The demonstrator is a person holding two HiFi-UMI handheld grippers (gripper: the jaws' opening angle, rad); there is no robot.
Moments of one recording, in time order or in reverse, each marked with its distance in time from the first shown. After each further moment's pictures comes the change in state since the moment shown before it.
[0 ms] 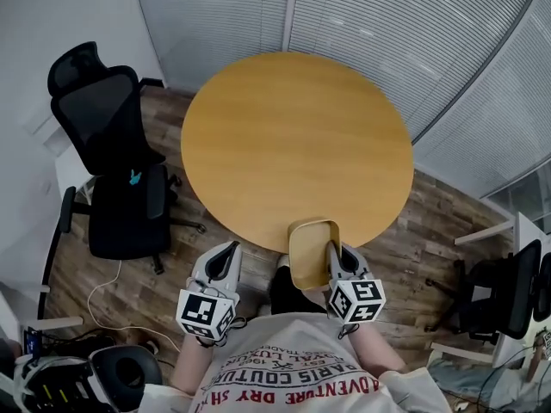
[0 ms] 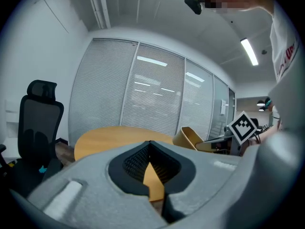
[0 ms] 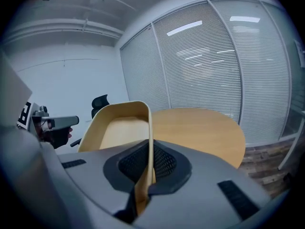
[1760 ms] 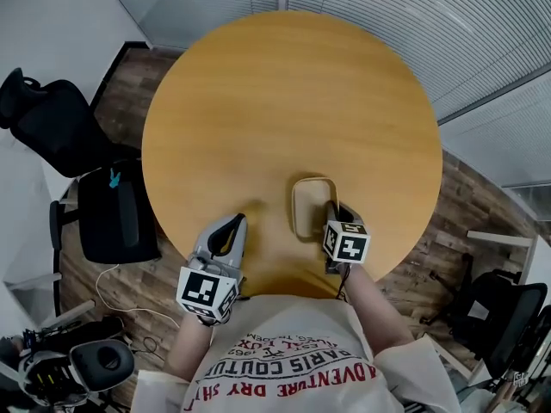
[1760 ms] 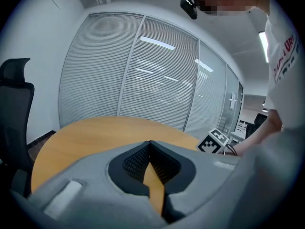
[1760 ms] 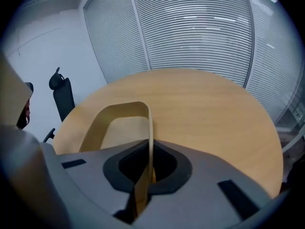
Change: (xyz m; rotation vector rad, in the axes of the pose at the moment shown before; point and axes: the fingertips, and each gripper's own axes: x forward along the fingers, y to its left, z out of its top) left arm 0.294 0.066 -0.004 -0.037 0.155 0.002; right arm 0.299 -0.208 -0.042 0.106 0.452 -0.128
